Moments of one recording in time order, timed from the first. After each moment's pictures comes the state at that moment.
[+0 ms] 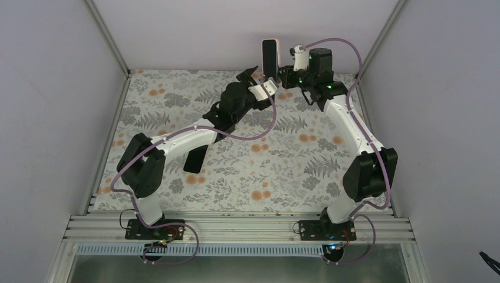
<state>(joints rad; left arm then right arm) -0.77 1.77 1.34 0.38 -0.17 0.62 0.26 1.65 1.57 -0.36 -0.37 0.16</state>
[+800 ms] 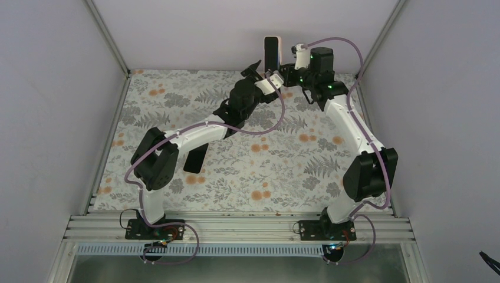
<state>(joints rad) -0.78 1.91 1.49 0.45 -0.28 0.60 0.26 1.65 1.57 -0.34 -0.36 0.16</state>
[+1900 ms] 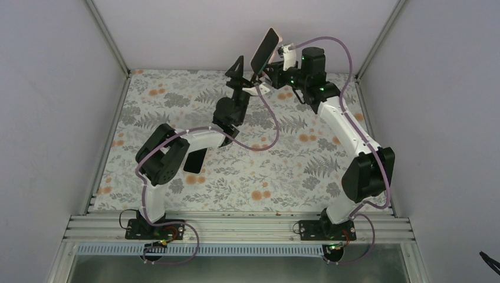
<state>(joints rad) -0.73 1.98 1.30 1.20 -0.40 1.06 0.34 1.65 1.56 -0.20 -0.49 0.08</state>
